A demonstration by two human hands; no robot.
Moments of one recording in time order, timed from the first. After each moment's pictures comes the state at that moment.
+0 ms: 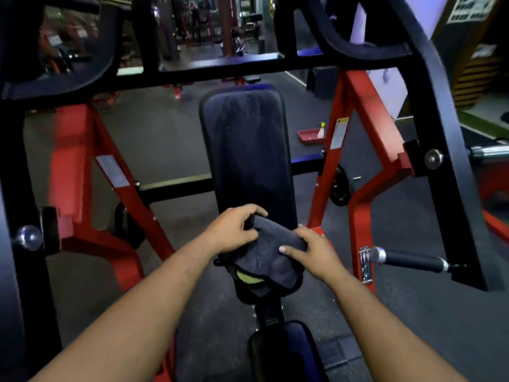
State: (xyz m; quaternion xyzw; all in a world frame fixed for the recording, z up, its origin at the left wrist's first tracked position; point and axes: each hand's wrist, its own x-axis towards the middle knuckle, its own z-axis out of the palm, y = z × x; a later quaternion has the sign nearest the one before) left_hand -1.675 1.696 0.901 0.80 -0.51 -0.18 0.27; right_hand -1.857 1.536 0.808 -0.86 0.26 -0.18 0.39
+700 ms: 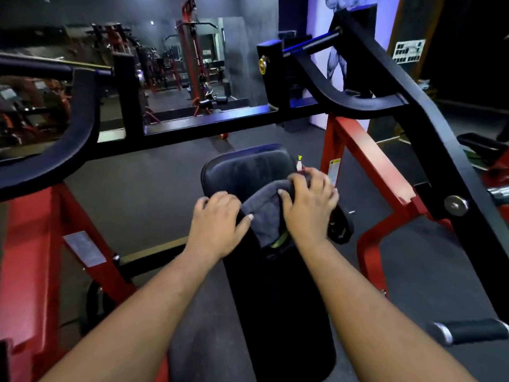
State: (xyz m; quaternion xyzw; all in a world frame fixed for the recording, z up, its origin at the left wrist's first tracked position) left_hand -1.486 1.617 0.970 0.78 -0.56 0.25 0.12; right_hand -1.627 1.469 0.952 -0.78 0.43 -0.45 0.03
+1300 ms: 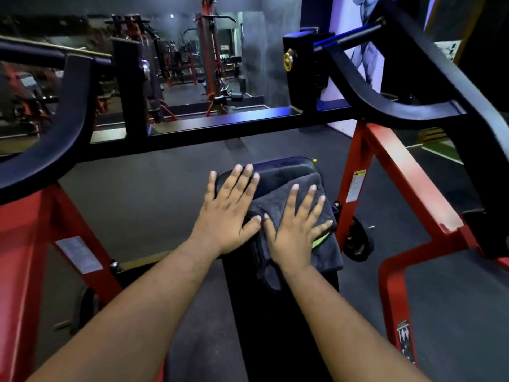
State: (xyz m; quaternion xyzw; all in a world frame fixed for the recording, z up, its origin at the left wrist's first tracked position) left_hand -1.395 1.540 0.959 0.76 -0.59 0.27 0.07; right_hand -1.523 1.437 0.896 -0.84 0.43 -0.32 0.12
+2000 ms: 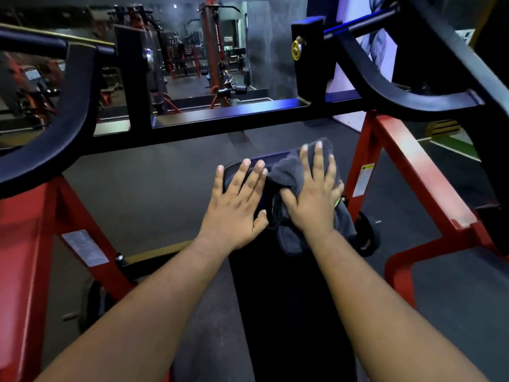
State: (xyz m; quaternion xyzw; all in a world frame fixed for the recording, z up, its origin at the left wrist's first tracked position) left_hand -1.397 1.536 0.949 0.75 -0.57 0.32 0.03; right_hand -1.525 1.391 0.945 -0.85 0.36 -0.38 0.08
